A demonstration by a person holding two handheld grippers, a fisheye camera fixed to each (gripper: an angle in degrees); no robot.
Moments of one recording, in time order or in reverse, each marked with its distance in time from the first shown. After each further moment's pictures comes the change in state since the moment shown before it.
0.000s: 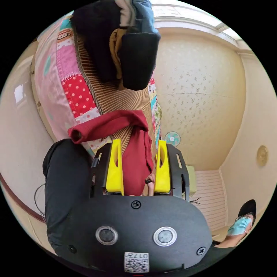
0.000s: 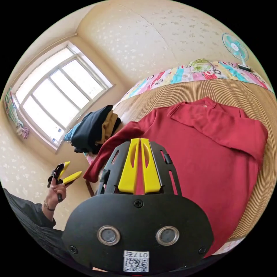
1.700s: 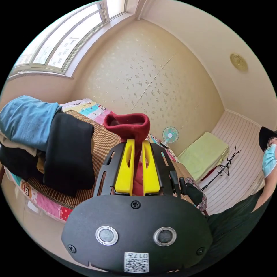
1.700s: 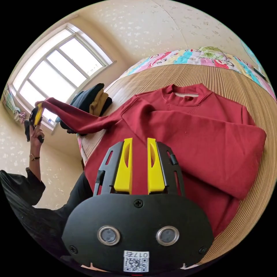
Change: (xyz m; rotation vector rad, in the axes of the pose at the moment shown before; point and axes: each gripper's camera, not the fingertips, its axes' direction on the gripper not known) left arm 0.177 0.149 0.151 0.217 -0.052 0.937; right arm 0.109 0.016 0.088 -0.087 -0.021 -0.108
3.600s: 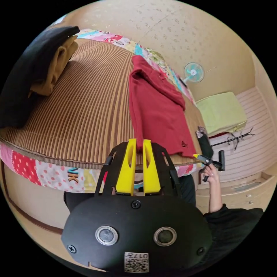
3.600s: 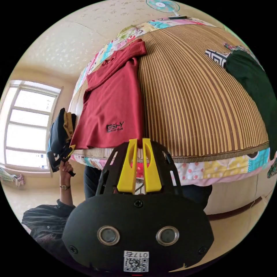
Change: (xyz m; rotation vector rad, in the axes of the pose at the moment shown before) left arm -0.117 0.264 0.192 -0.648 0.035 -0.207; right arm 0.065 0.074 -0.208 0.007 0.011 0.559
